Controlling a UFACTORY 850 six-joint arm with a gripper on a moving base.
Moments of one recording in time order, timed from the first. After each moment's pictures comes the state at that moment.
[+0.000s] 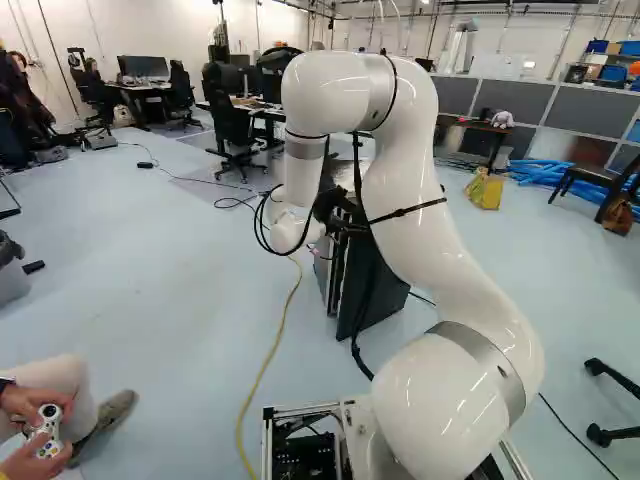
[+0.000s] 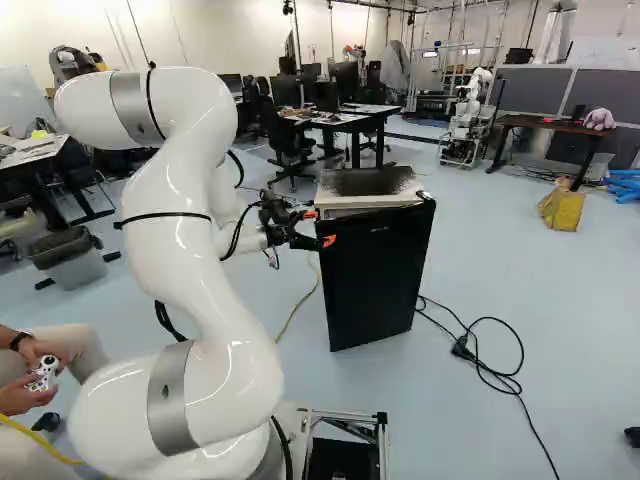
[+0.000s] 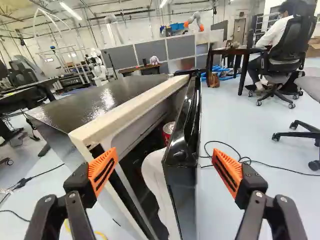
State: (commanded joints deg) arm 22.1 -41.6 -50.7 77.6 78.3 0.0
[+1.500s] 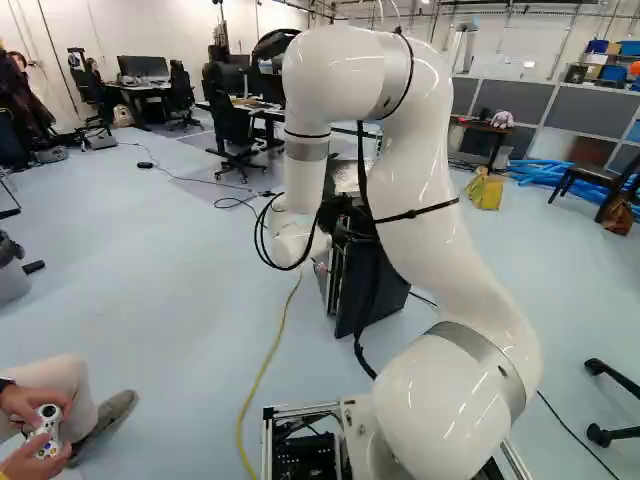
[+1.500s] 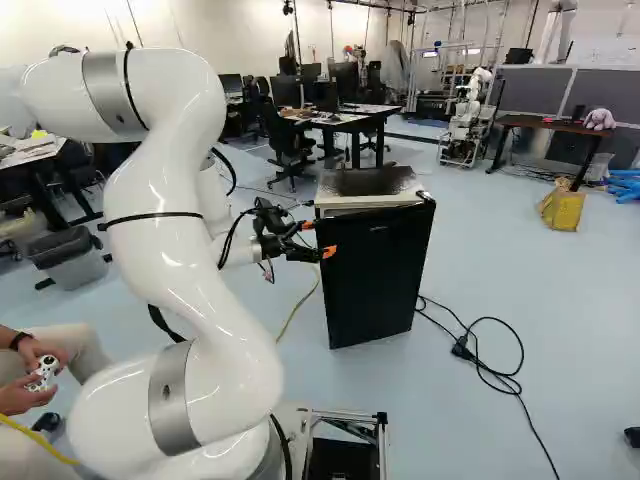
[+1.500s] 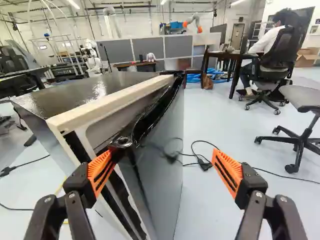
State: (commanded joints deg) arm 24.5 -36.6 -40.9 80.8 78.9 0.0
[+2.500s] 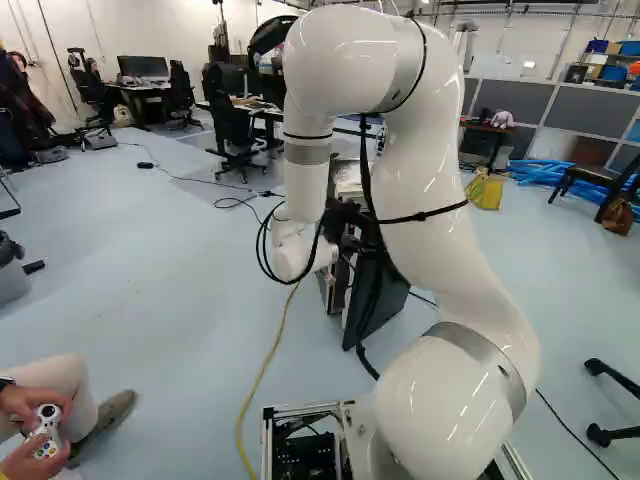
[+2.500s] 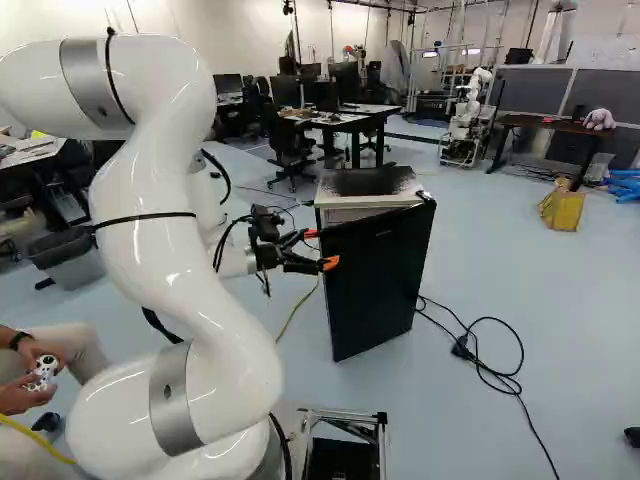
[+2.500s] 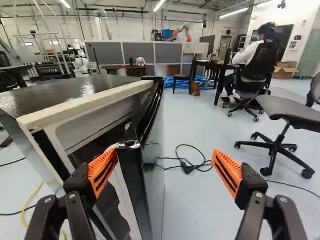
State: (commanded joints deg) arm 26.8 -33.3 -33.7 86.5 81.3 0.0
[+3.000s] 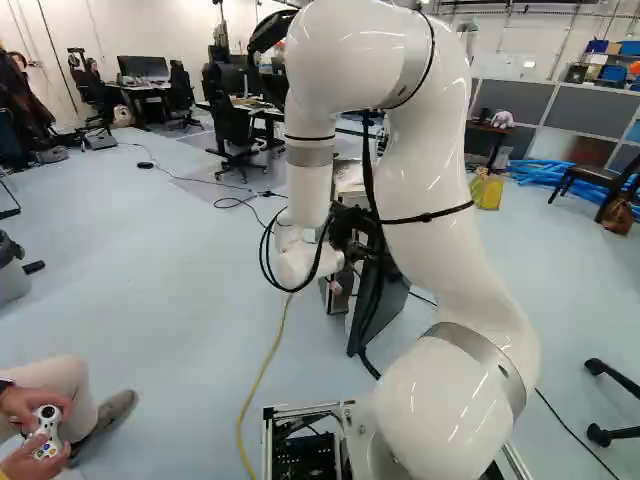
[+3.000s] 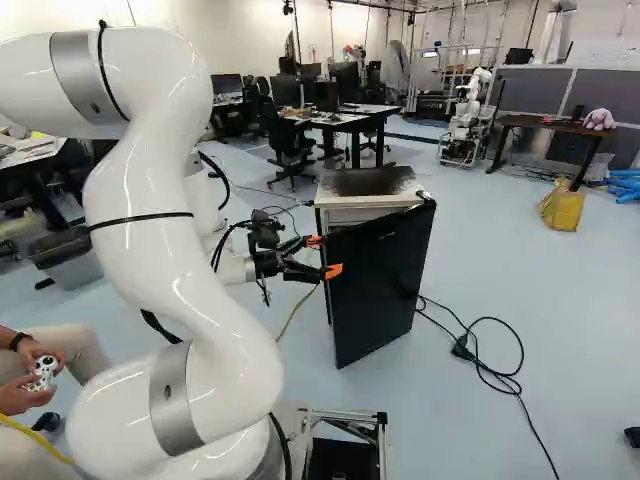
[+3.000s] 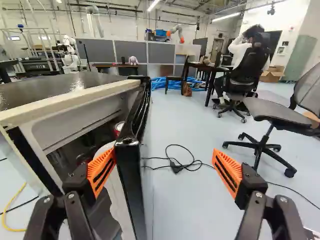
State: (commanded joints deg) arm 27.1 -31.9 -29.9 89.6 81.3 0.0
